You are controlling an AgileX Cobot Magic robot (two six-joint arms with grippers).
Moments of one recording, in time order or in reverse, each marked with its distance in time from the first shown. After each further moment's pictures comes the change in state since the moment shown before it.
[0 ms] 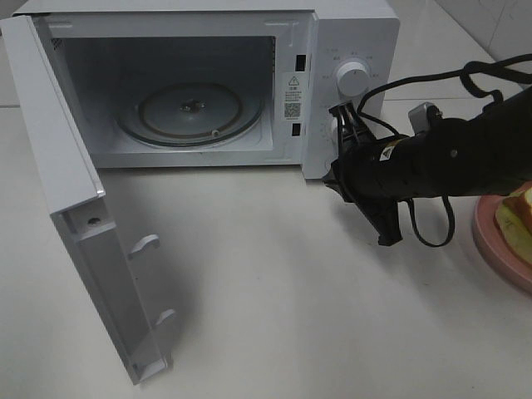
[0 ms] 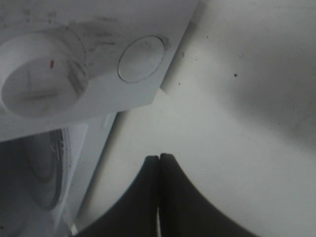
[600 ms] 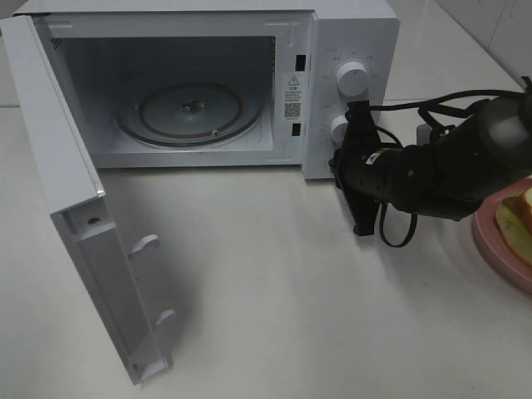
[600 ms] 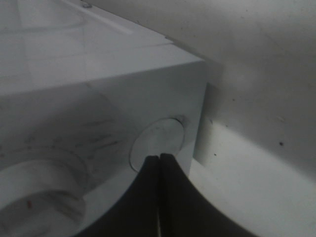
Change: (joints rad) left arm 0.000 0.000 0.000 0.000 0.000 0.000; right arm 0.000 0.194 -0.066 0.202 -0.308 0.096
